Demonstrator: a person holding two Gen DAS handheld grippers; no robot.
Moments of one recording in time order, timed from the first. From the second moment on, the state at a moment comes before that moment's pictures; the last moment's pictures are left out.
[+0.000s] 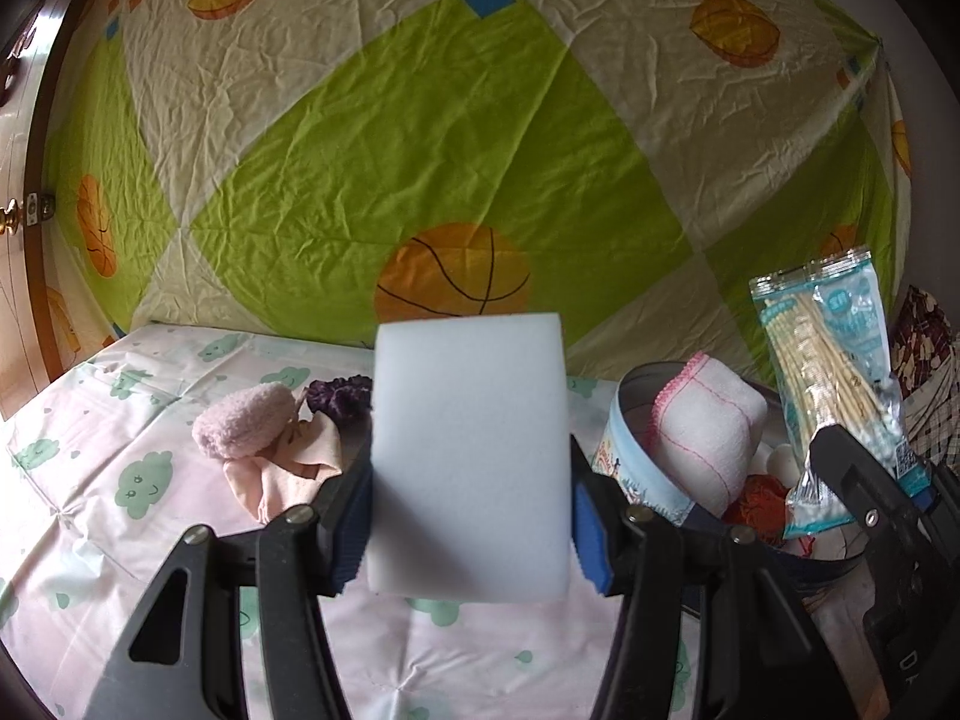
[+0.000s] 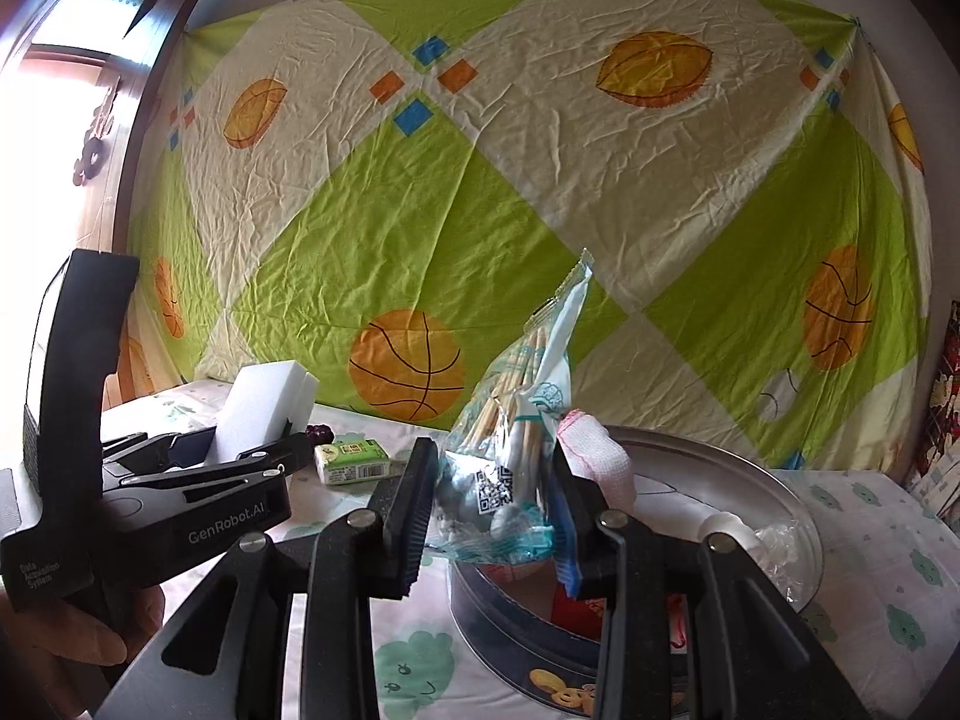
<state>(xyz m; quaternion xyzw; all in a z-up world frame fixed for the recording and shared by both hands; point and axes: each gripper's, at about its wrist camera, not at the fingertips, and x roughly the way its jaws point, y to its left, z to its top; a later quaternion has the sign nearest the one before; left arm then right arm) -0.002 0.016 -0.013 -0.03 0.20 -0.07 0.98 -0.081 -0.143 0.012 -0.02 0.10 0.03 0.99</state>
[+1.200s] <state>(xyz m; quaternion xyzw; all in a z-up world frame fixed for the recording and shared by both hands) -0.002 -0.117 0.017 0.00 0.18 -0.17 0.97 -0.071 -0.265 0.015 -0.03 0.11 -0.11 0.99</state>
